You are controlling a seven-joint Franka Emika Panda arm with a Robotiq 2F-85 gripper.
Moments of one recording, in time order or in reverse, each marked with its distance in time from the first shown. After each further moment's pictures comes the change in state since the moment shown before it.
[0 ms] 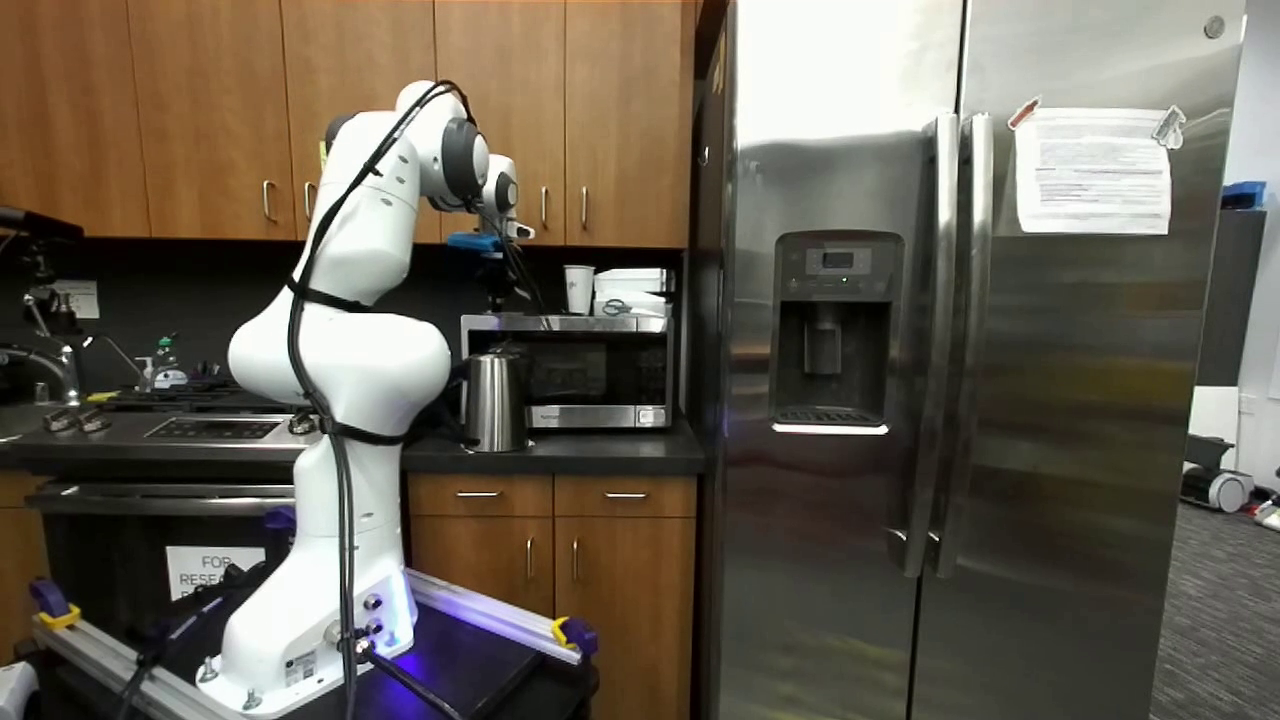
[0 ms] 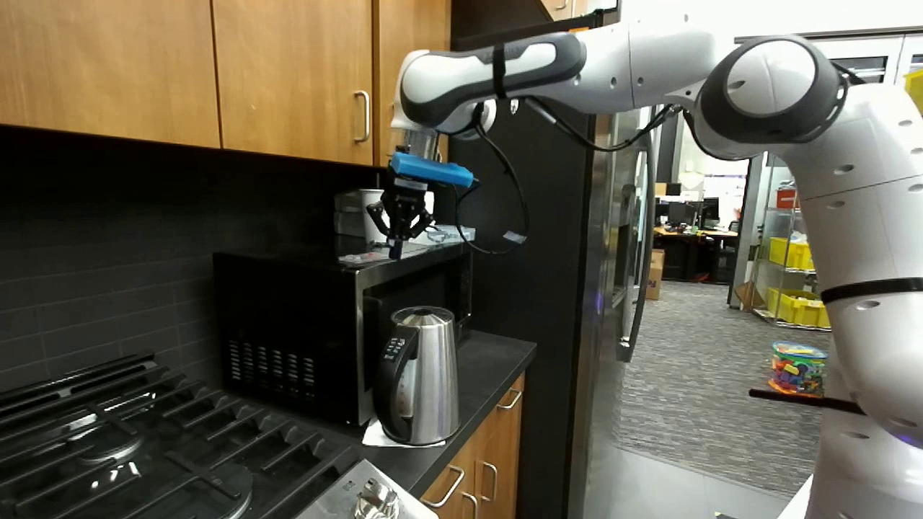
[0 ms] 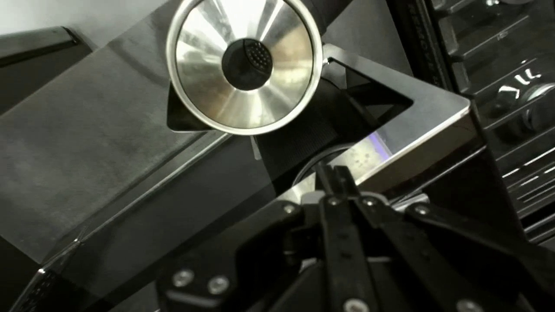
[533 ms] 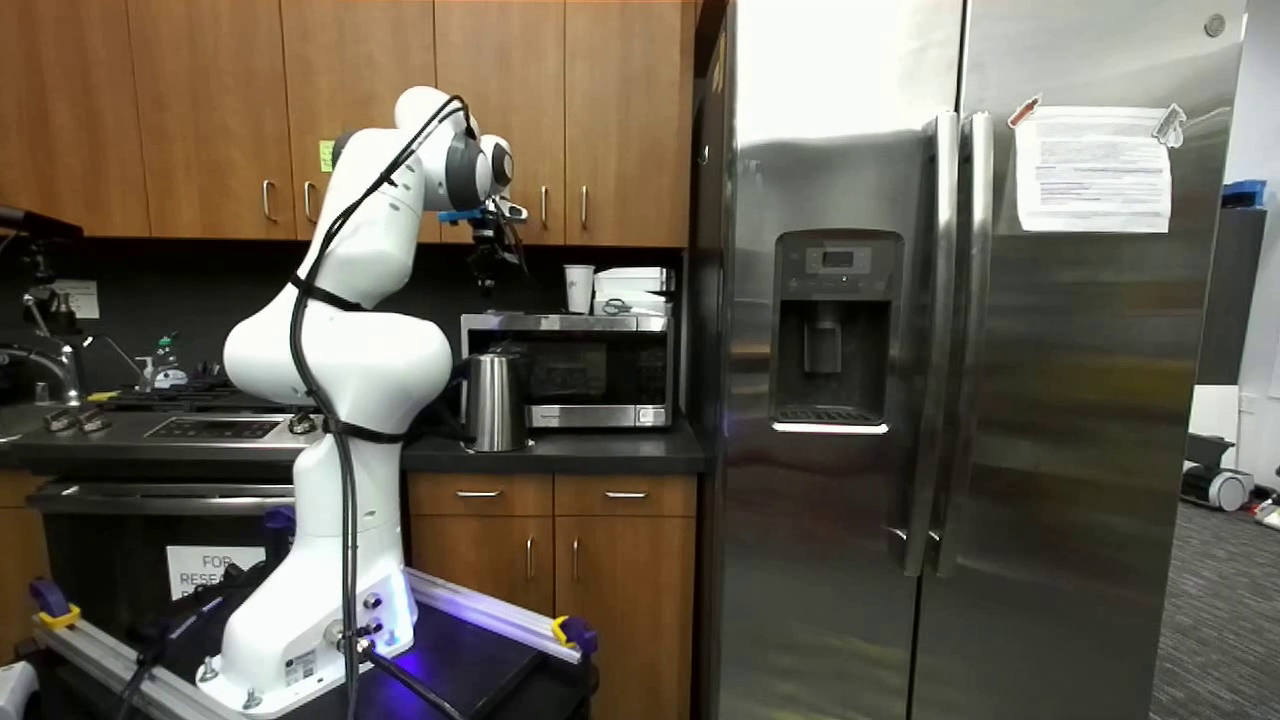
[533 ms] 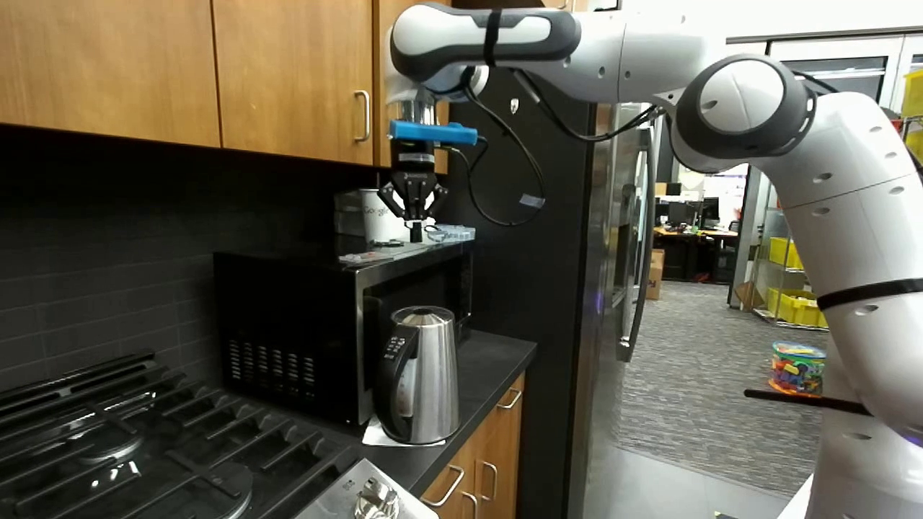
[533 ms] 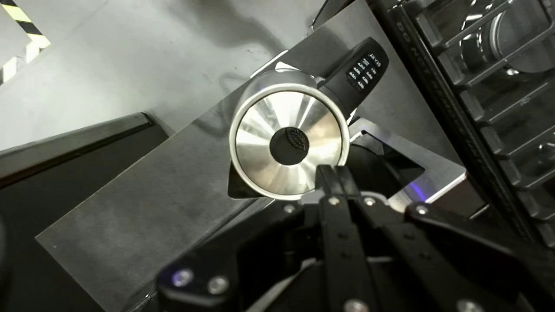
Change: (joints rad) arm 0.062 0.091 -0.032 0.282 -0.013 -0.424 0.112
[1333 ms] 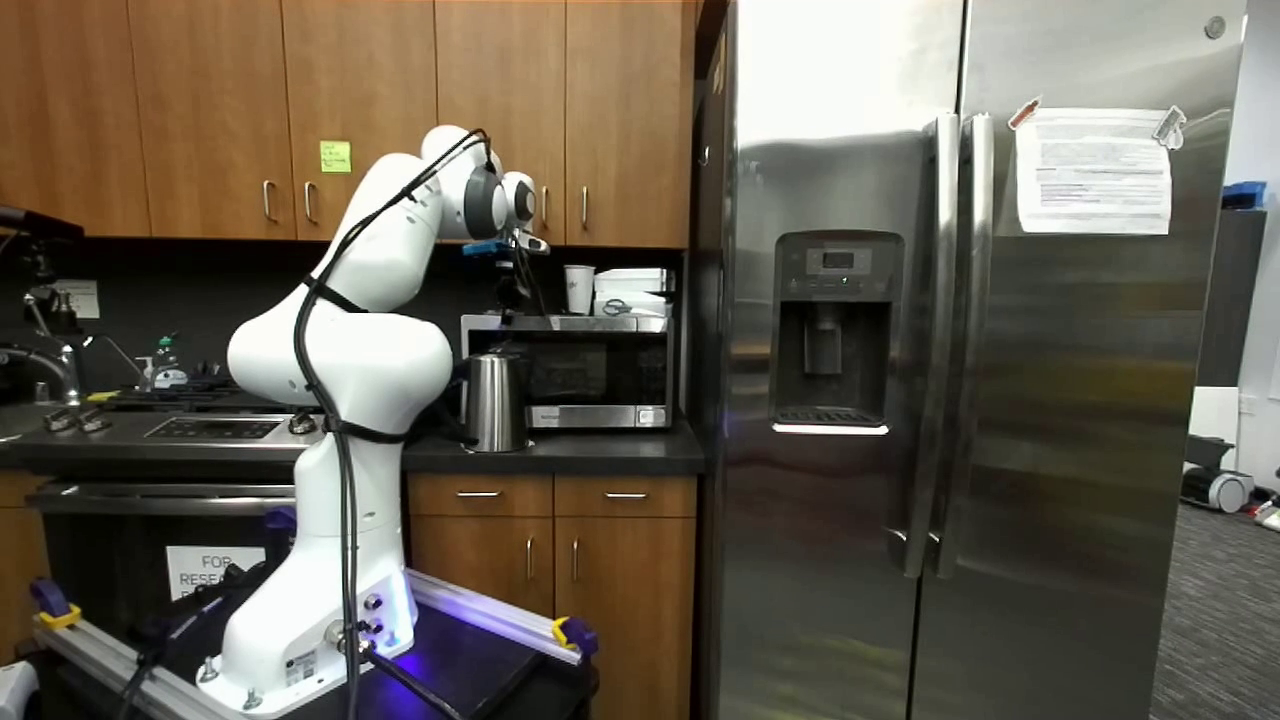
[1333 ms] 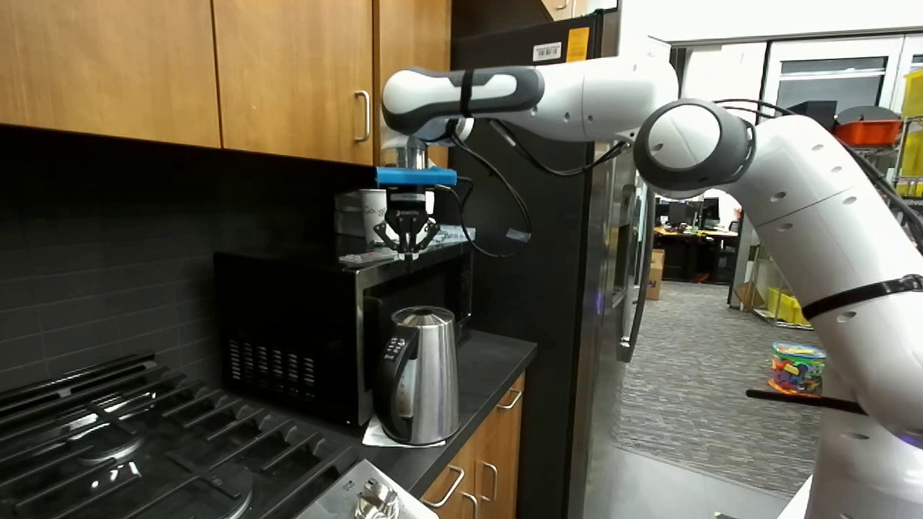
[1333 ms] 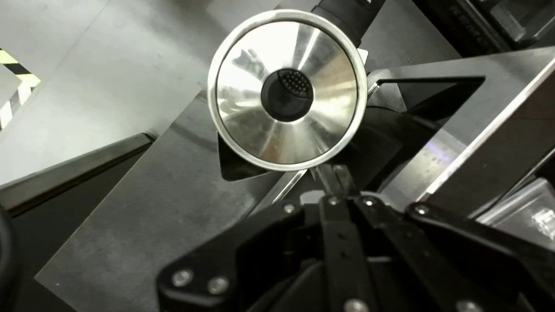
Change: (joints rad) arm -0.032 0.154 -0.022 0.077 0.009 0.067 0.129
